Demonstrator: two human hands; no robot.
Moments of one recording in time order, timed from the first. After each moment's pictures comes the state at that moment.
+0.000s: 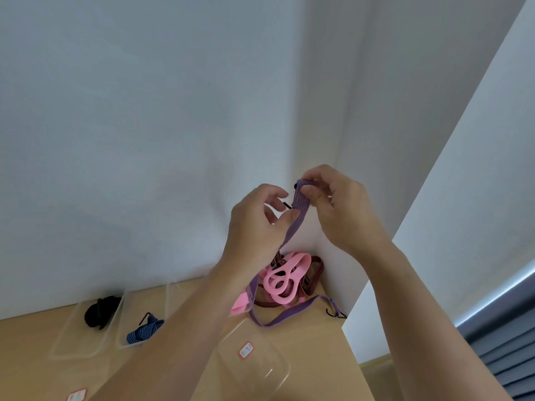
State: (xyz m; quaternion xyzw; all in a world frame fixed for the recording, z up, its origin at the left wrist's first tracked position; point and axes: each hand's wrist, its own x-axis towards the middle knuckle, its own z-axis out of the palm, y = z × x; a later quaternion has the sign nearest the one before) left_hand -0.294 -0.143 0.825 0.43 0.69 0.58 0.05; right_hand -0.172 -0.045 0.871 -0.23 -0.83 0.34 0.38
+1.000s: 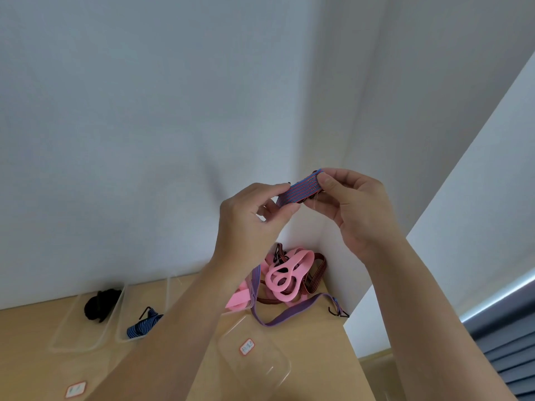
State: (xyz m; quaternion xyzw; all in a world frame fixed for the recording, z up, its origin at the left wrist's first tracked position) left_hand -0.309 -0.149 0.824 0.49 0.62 0.60 -0.10; right_hand -0.183 -0.037 0.869 -0.27 -0.53 0.70 0.39
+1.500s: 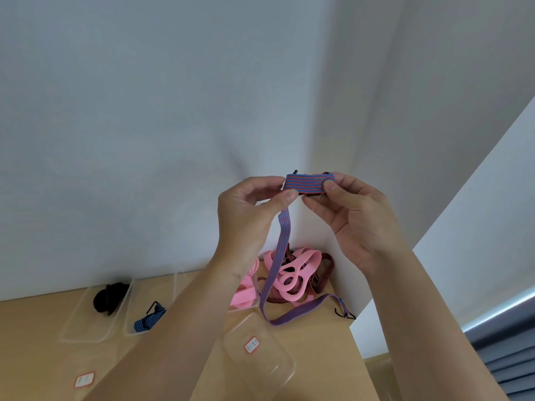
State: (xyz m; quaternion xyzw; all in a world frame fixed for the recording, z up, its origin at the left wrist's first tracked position) left_hand -0.314 -0.148 0.835 0.29 0.54 0.77 0.15; right_hand -0.190 -0.047 0.862 -0.20 -0.44 0.79 0.37
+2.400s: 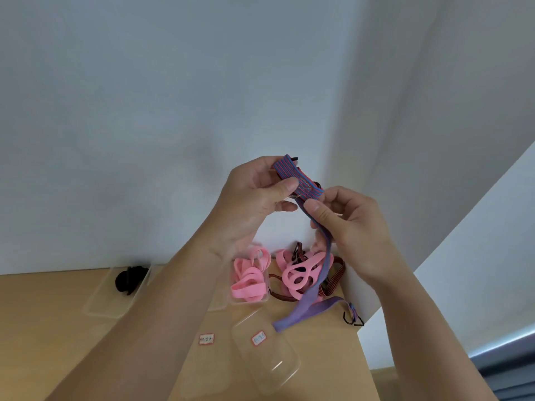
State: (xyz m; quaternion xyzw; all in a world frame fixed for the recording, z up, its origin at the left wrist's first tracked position) left_hand -0.319 -0.187 0.879 0.36 0.52 0.72 0.29; right_hand -0.185 -0.072 0.856 -0.16 -0.71 0.61 0.30
